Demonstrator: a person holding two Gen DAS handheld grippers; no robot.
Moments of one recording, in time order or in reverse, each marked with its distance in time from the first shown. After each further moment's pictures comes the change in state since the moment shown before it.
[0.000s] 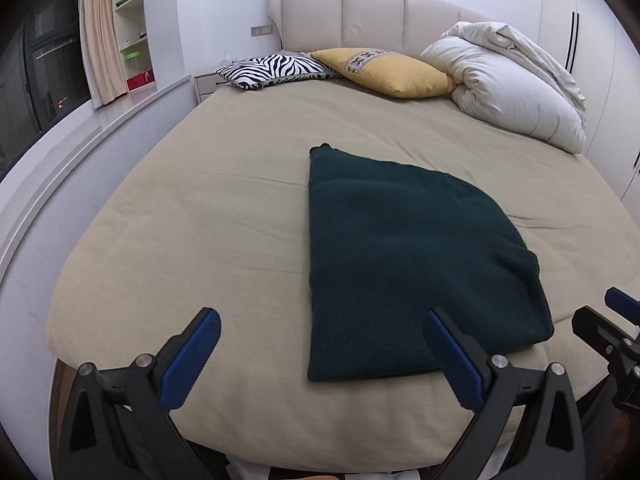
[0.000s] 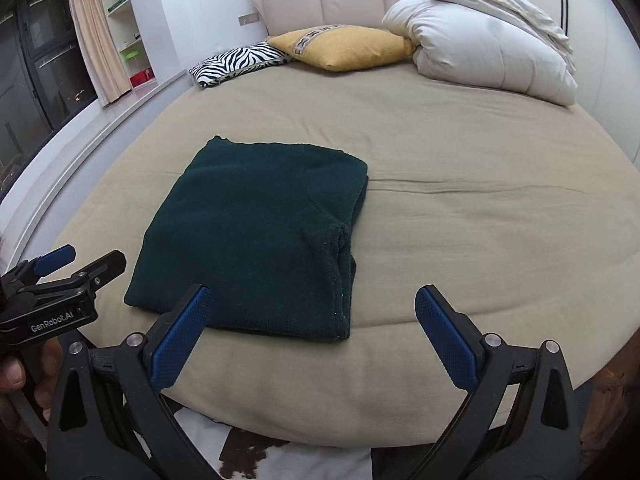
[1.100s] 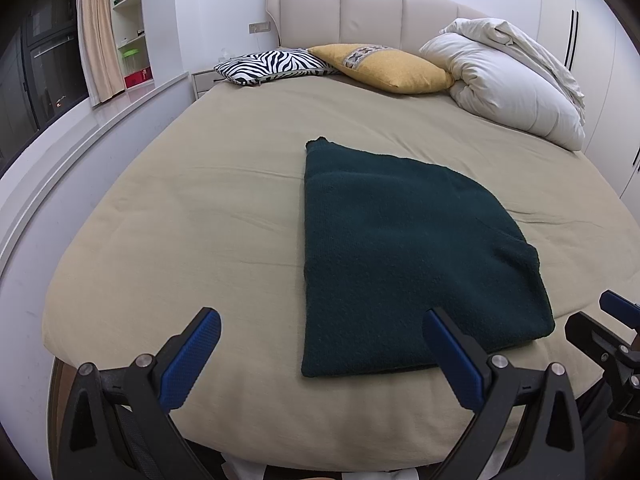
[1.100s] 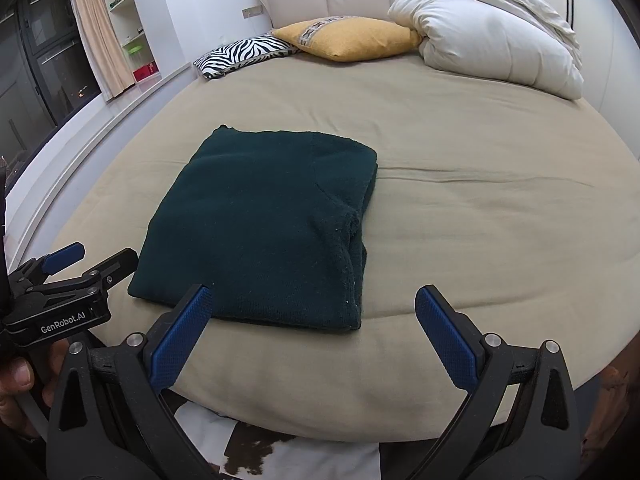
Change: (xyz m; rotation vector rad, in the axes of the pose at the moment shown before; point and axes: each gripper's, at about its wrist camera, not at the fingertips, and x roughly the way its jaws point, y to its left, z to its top) left arm 0.002 -0.002 -0.004 0.003 0.006 -0.007; right arm 0.006 0.003 0.005 -0.001 0.026 0.024
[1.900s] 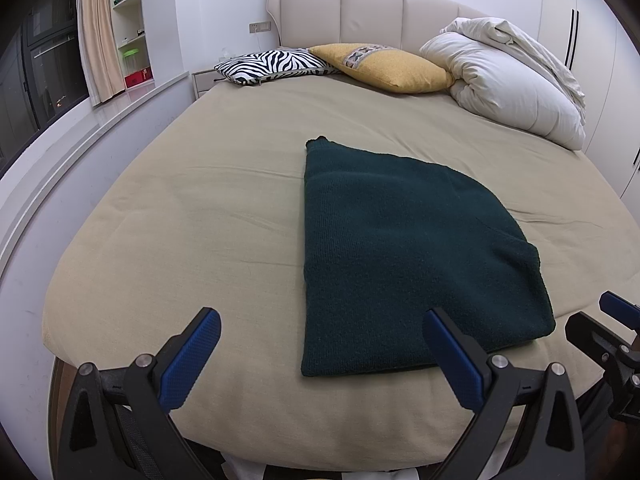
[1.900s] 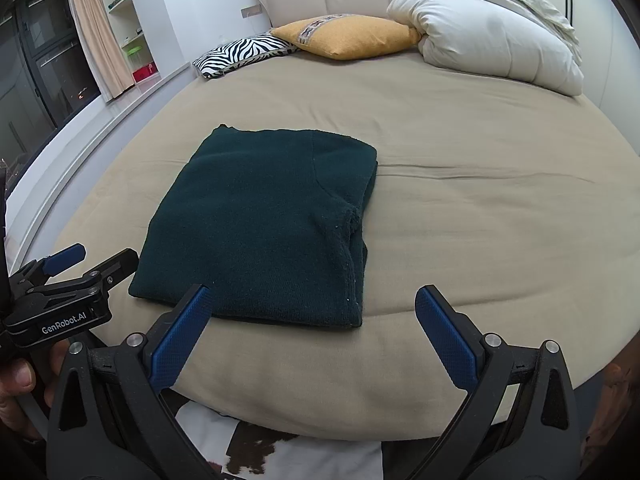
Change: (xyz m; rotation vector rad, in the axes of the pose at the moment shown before) left arm 0.000 0.000 0.000 0.000 0.000 0.000; right arm 0.001 -0.001 -0.002 0.006 0.004 0.003
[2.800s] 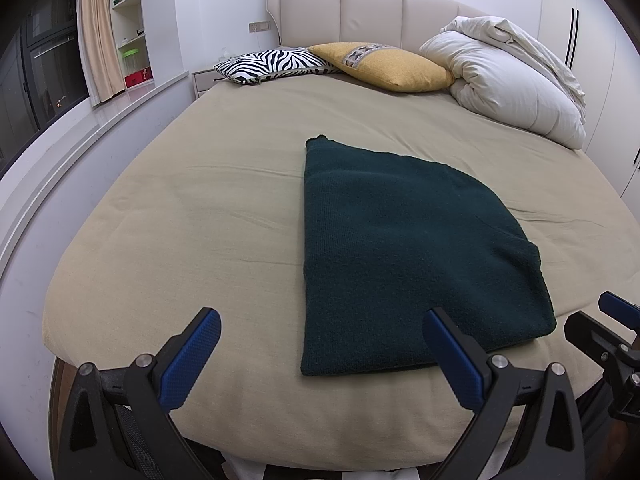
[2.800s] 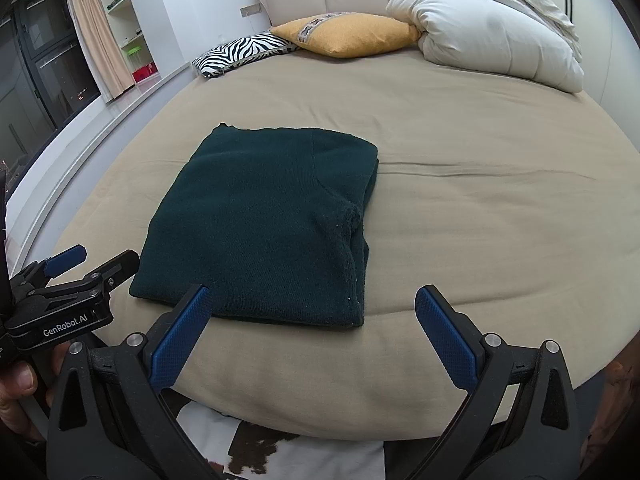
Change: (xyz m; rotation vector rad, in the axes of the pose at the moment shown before) left arm 0.001 -0.001 -0.001 0.001 0.002 0.002; right arm -0.001 0.002 -0.001 0.003 0.003 0.001
